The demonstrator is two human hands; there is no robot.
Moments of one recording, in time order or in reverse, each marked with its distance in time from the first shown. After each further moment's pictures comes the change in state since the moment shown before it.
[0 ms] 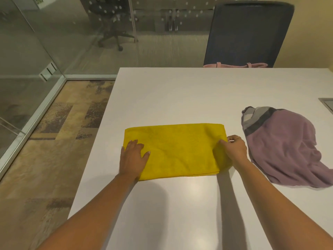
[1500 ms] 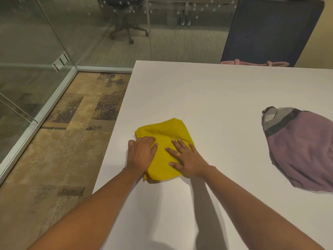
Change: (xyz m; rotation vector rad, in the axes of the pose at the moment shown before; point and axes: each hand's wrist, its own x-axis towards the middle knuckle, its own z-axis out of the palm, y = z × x) left_hand -0.002 -0.029 -0.019 0.108 0.099 0.148; right_hand -0.062 0.000 0.141 -0.949 -0.642 -0.967
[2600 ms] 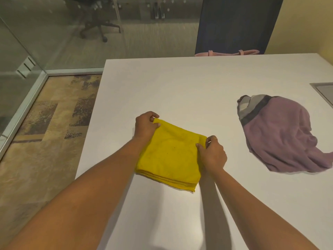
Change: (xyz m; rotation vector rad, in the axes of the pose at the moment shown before) left_hand 0.088 0.082 0.000 -0.672 -0.060 -0.171; right_hand -0.059 0.058 -0.017 0.536 0.592 0.976
